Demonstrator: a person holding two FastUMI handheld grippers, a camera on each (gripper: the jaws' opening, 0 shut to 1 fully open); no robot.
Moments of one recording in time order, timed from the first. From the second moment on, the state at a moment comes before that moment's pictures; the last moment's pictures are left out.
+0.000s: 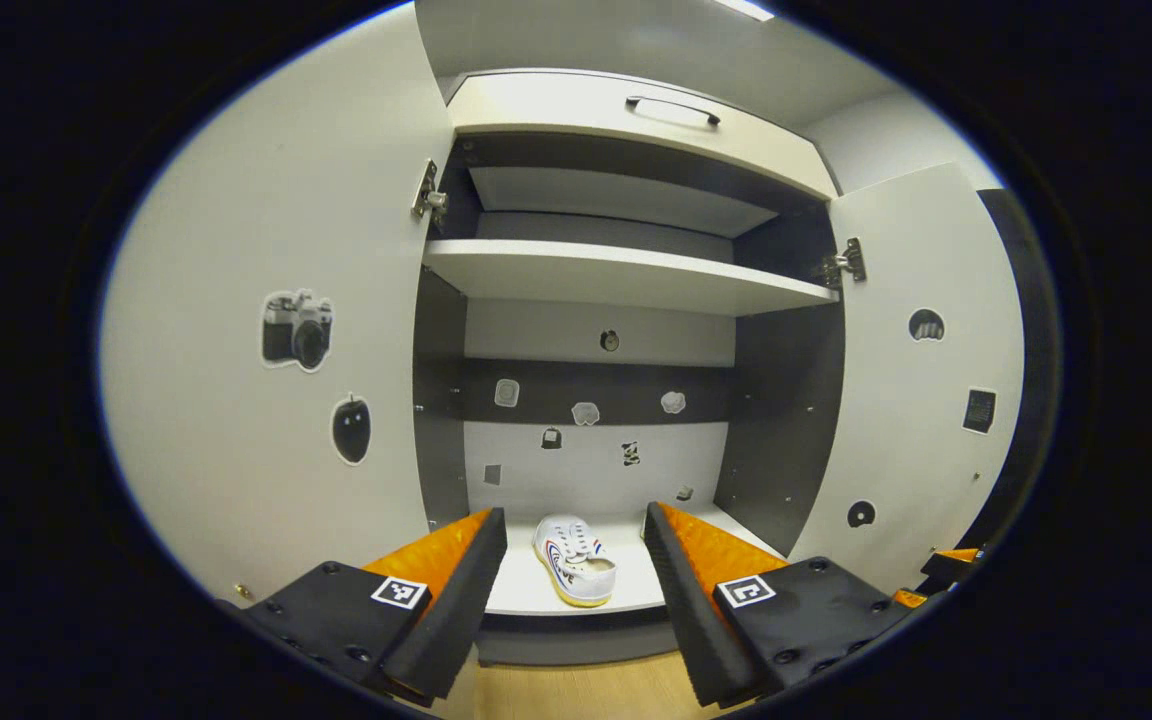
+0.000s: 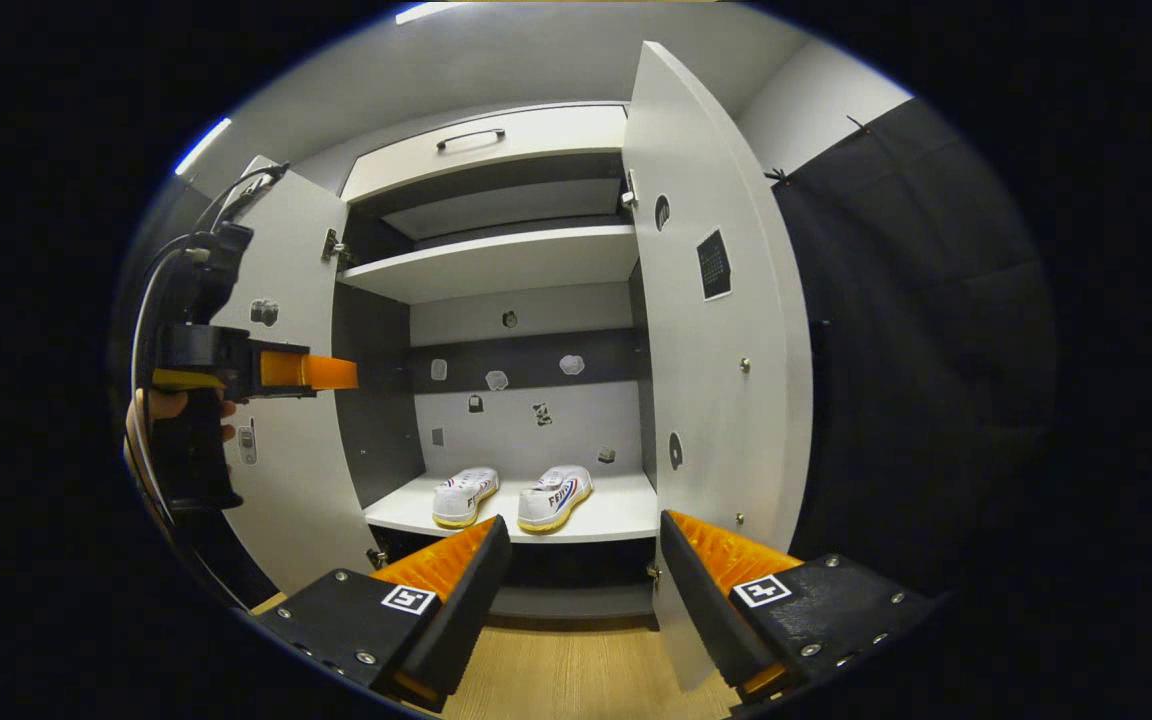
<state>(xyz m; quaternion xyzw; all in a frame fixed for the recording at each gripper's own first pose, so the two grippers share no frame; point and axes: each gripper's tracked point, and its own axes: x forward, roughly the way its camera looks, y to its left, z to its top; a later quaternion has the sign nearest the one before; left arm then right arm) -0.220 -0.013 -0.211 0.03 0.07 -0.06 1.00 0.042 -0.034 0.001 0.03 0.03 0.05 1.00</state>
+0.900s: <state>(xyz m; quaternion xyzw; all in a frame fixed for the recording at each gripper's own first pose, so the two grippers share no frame) -0.341 0.068 -0.185 0.03 0.02 0.01 1.00 0.018 -0.211 -0.060 0.03 0.07 -0.12 0.99</state>
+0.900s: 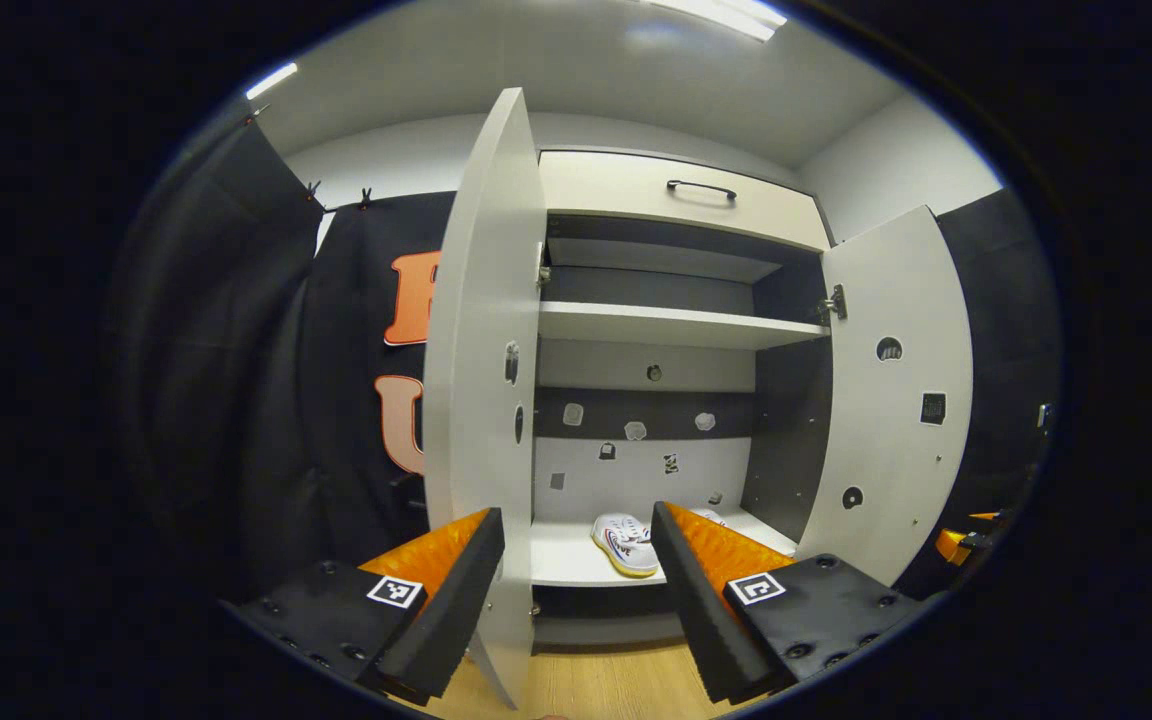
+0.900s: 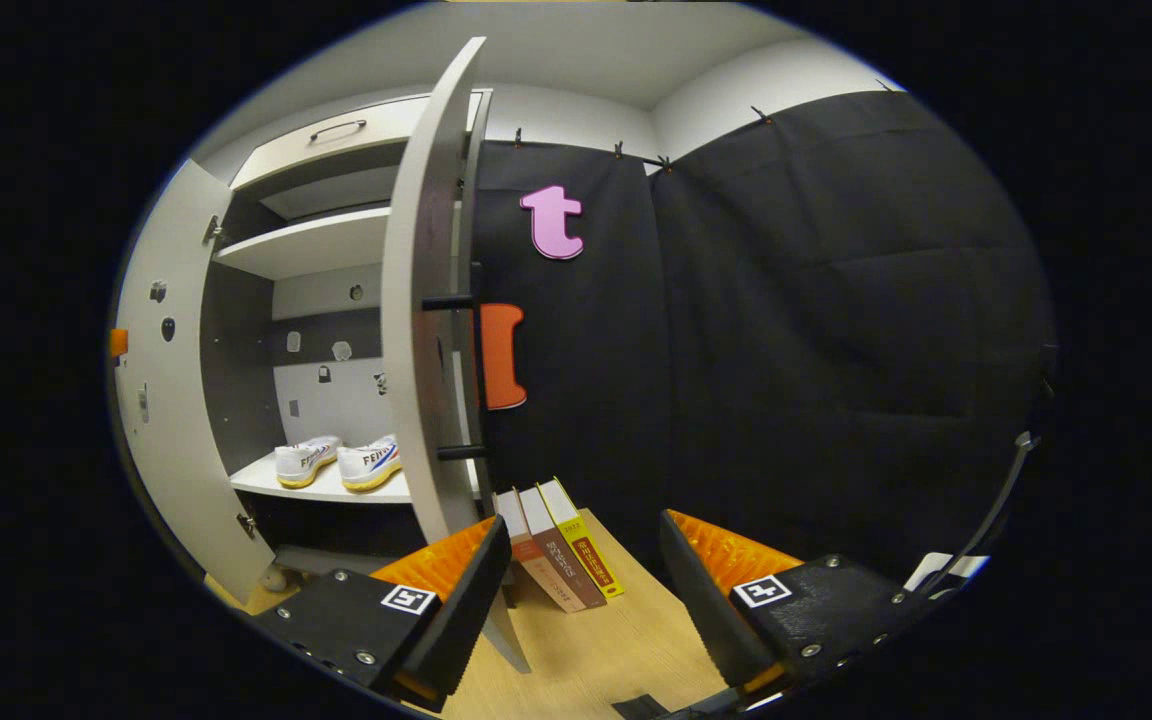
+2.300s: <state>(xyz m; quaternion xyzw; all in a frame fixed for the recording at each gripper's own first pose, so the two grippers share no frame) -0.406 0.145 -0.169 0.02 -0.01 0.07 1.00 0.091 -0.083 -0.092 0.04 0.07 0.04 1.00</state>
